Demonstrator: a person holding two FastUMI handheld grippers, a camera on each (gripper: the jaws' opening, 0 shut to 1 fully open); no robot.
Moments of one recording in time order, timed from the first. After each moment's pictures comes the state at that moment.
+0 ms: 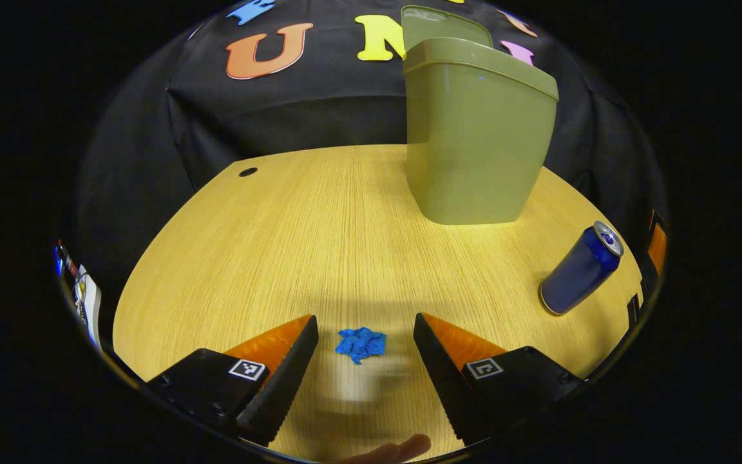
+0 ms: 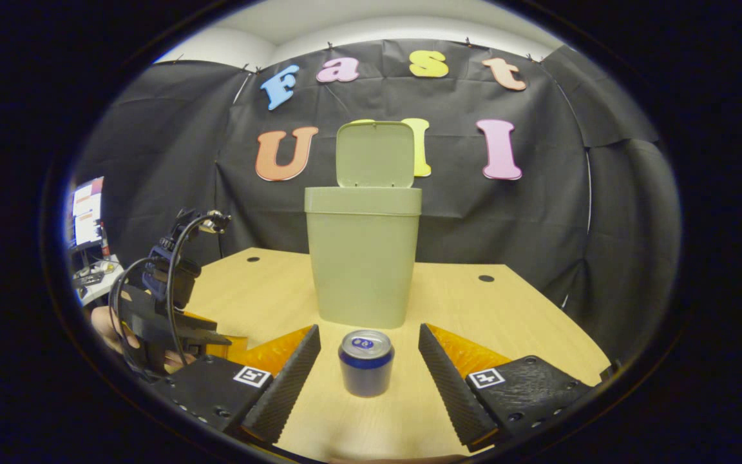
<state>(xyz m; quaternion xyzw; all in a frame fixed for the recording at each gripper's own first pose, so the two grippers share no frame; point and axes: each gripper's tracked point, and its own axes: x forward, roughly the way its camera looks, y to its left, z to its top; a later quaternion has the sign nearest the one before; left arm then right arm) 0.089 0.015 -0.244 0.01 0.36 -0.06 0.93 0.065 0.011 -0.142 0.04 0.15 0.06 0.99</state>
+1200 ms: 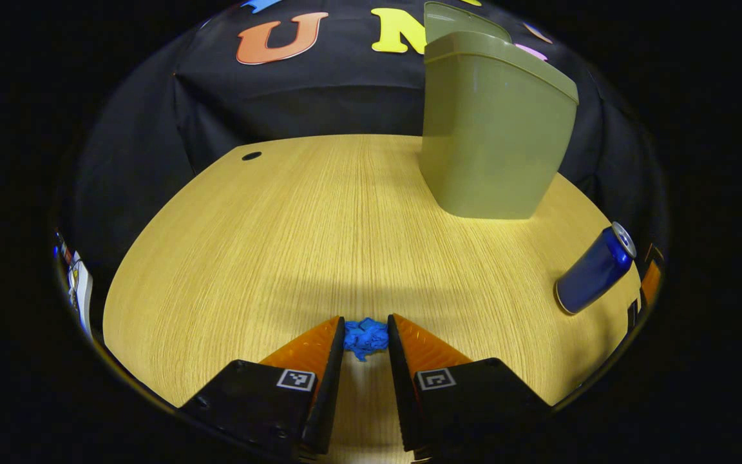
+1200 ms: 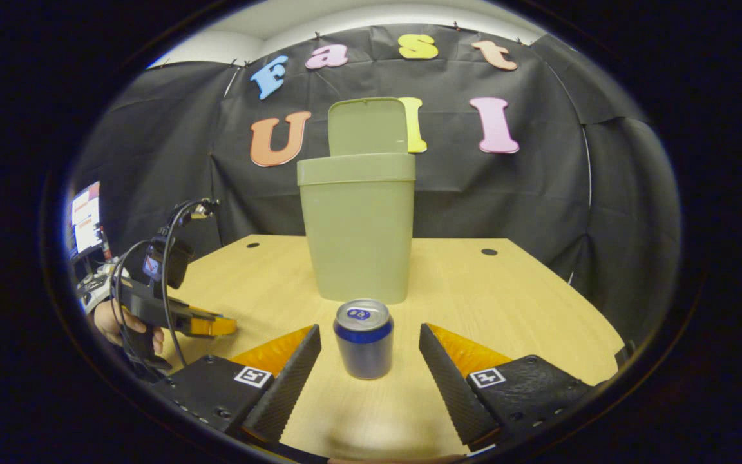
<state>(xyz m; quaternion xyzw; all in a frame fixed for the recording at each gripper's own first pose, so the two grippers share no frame) 0.102 0.040 -0.246 -0.01 0.35 -0.04 0.94 0.055 0.018 -0.179 0.06 0.20 0.07 0.98</state>
